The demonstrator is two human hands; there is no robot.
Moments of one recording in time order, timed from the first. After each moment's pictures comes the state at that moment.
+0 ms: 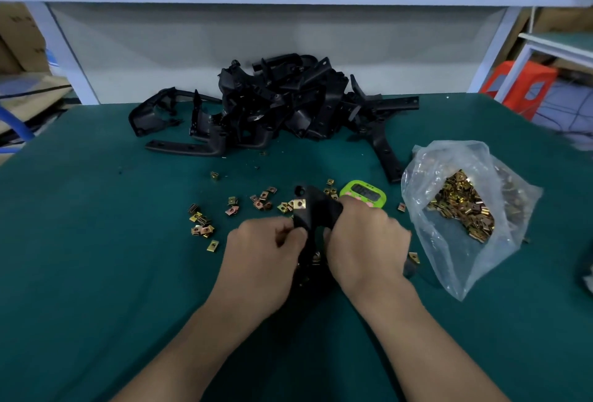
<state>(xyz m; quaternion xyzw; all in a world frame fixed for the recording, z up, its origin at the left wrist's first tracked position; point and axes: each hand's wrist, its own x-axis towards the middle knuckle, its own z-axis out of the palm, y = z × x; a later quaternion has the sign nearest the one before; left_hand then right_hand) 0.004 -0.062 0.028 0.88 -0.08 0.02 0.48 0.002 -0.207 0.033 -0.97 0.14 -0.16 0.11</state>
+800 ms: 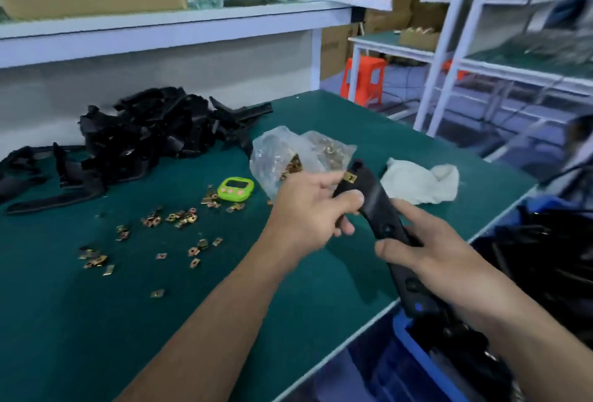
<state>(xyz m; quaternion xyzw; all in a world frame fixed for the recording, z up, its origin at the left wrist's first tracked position) -0.103 -0.213 0.108 0.70 -0.35 -0.20 0.59 -0.254 -0.332 0.098 -0.78 0.19 -0.14 0.58</state>
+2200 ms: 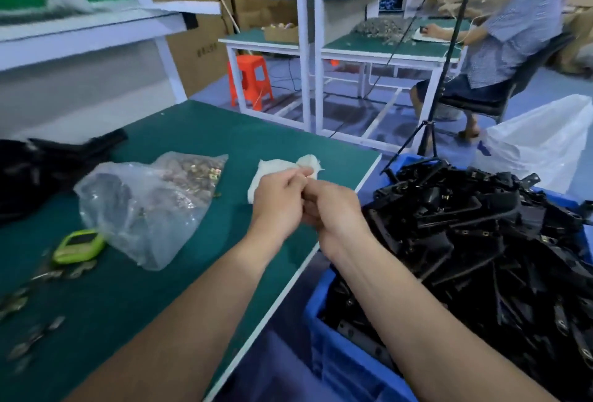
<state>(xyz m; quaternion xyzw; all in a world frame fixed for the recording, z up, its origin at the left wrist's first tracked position) -0.161 -0.394 0.068 0.70 -0.37 -0.23 0.56 -0.249 -0.419 0.083 -0.40 0.40 -0.37 0.73</state>
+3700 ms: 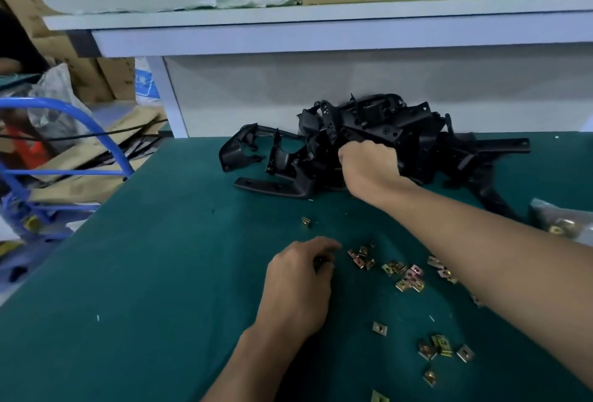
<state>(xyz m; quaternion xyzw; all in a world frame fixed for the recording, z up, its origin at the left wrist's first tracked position) 0.084 0.023 -0.001 0.91 -0.09 0.11 0.40 0.234 -0.132 0.076 -0.99 -0.04 -0.14 0.02</state>
